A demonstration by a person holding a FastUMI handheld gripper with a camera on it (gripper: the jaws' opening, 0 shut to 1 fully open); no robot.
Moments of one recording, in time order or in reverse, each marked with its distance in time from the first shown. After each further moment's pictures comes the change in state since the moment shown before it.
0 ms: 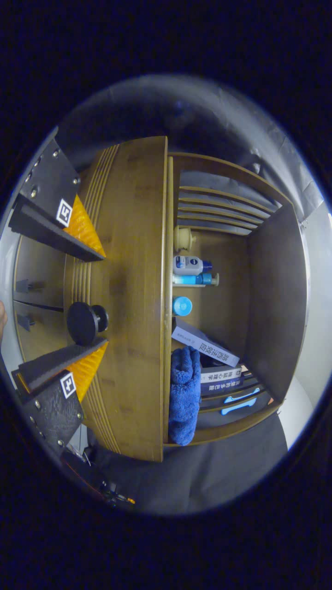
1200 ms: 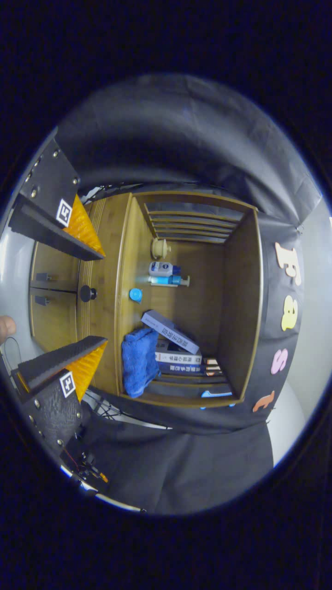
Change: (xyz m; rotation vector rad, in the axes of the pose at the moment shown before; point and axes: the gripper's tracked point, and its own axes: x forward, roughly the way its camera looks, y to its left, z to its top) arm -0.167 -0.035 0.153 -0.029 0.065 0.024
